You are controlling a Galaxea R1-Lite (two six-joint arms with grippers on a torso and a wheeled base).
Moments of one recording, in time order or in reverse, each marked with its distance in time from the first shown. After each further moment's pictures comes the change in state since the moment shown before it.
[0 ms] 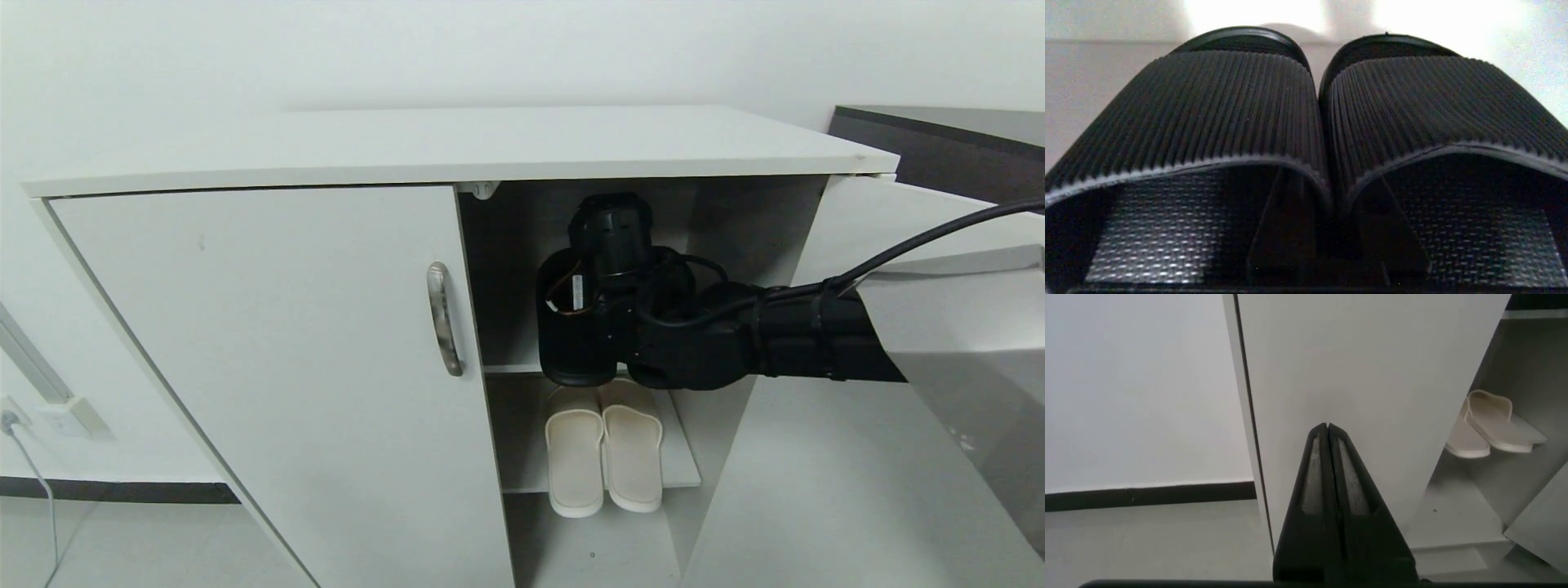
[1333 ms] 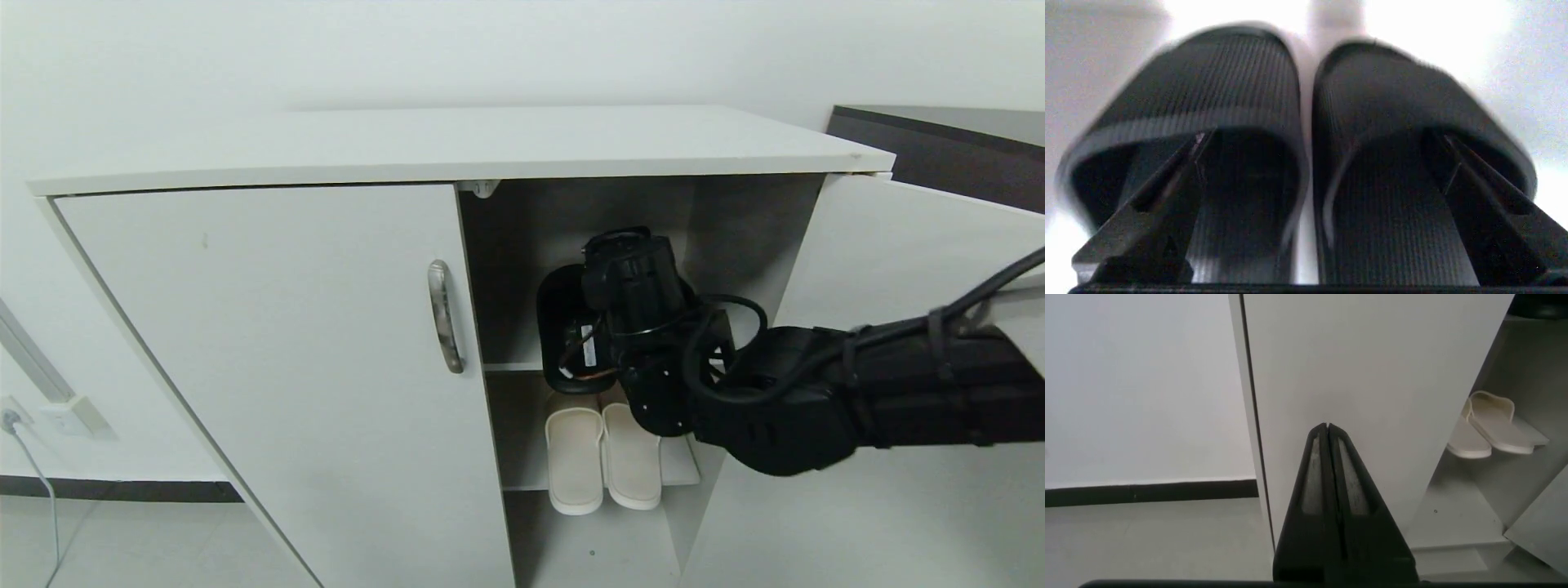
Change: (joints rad) left arm 0.000 0.000 0.000 0.000 0.012 -0.006; right arm 0.117 -0.221 0.406 -0.081 -0.008 0.019
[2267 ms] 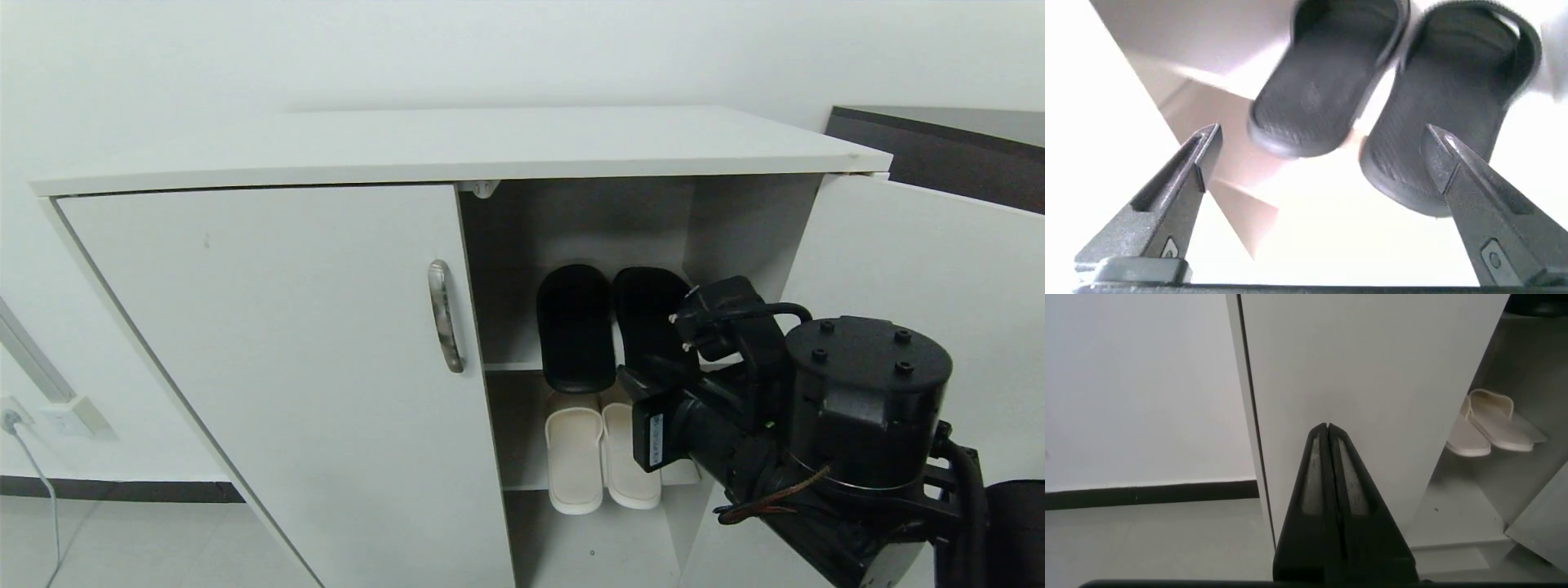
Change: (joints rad) left arm 0.000 0.000 0.000 0.000 -0.006 0.007; right arm 0.089 -0.317 0.634 -0.518 0.291 -0.091
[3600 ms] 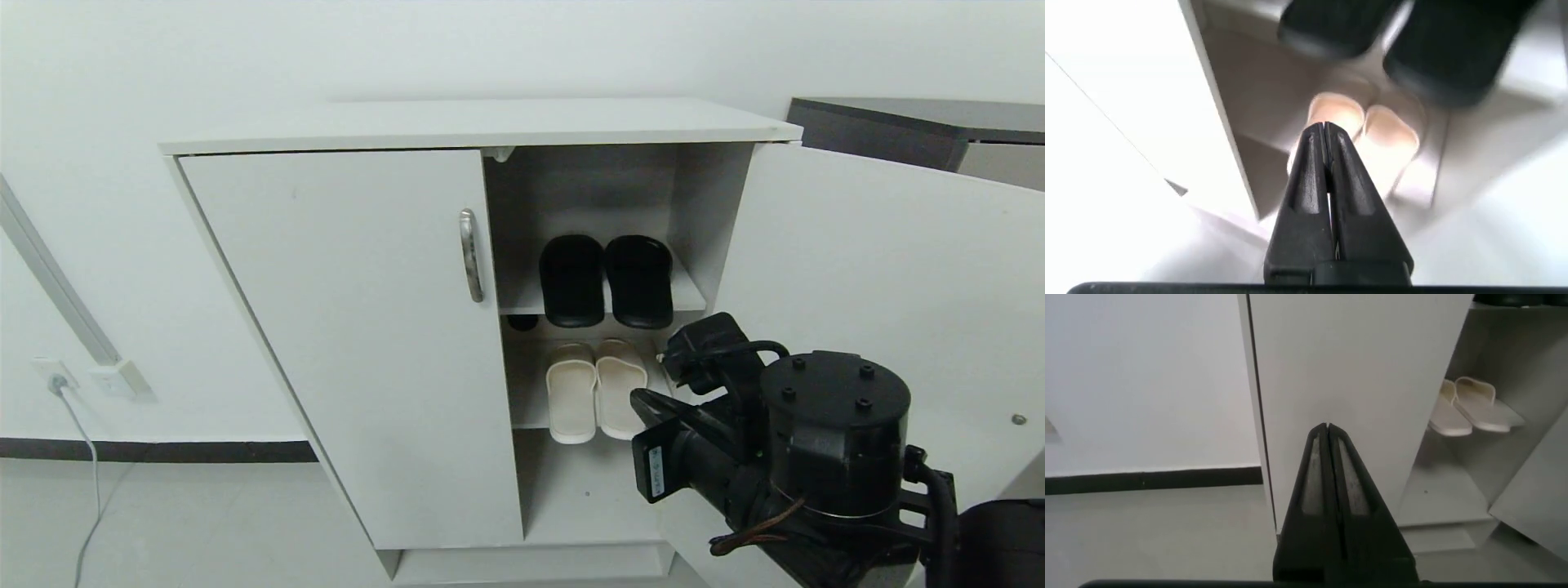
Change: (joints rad) left arm 0.000 0.000 0.000 0.001 0.000 -0.002; right arm -0.001 0.025 0.052 0.005 0.003 0.002
